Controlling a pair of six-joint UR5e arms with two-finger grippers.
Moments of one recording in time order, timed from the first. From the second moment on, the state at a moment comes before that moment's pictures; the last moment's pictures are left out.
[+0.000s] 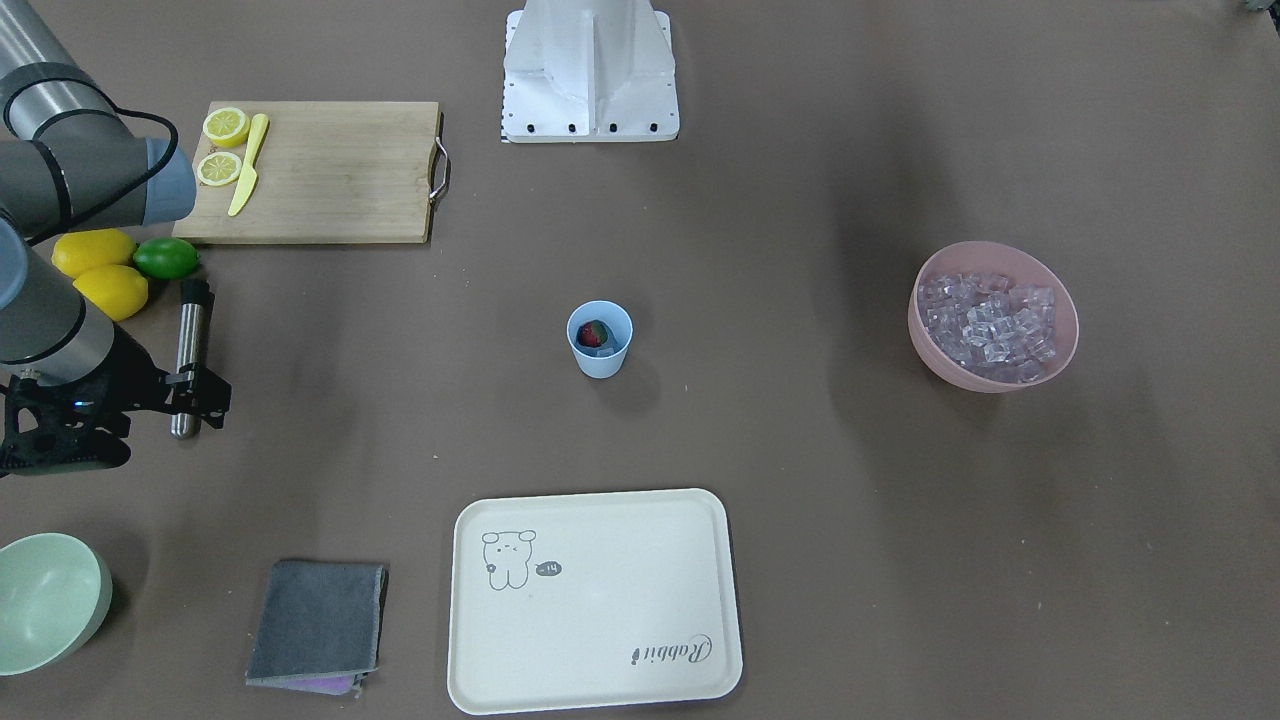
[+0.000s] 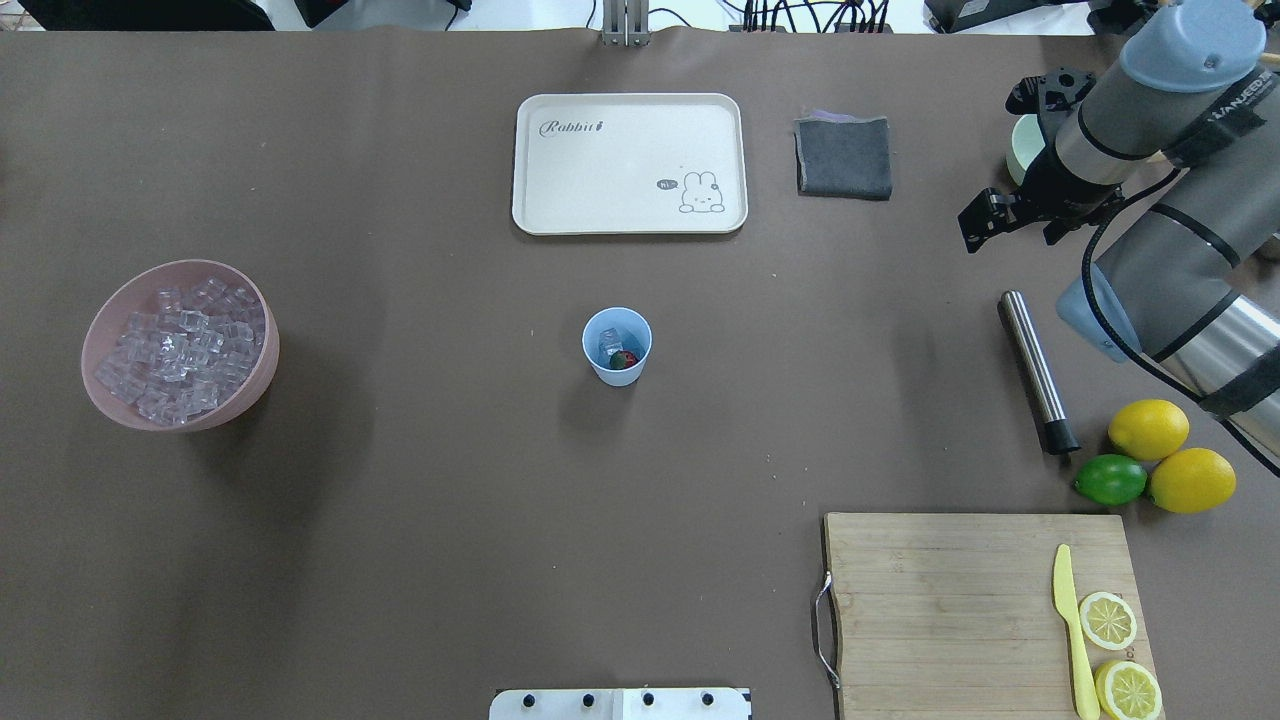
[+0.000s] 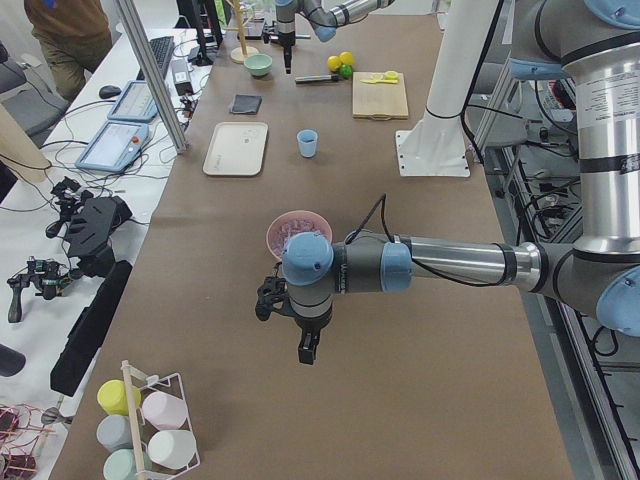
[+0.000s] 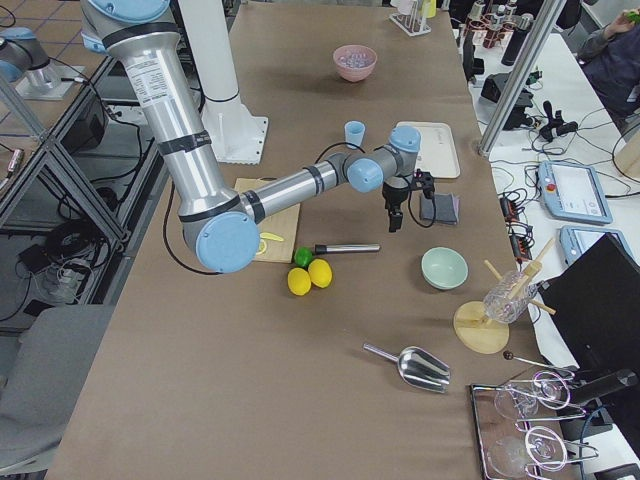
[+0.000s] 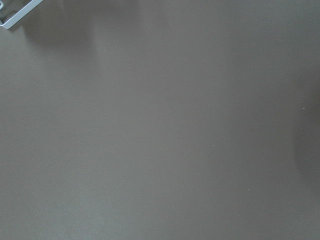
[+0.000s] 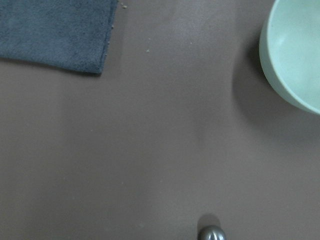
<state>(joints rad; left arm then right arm) -1.62 -1.39 -1.82 -1.44 -2.34 0.24 1.01 -1.21 1.54 -1.42 2.16 0.64</state>
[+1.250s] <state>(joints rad) -1.62 -1.39 -1.82 -1.48 -2.34 0.24 0.96 -1.30 1.51 -1.37 2.18 0.70</state>
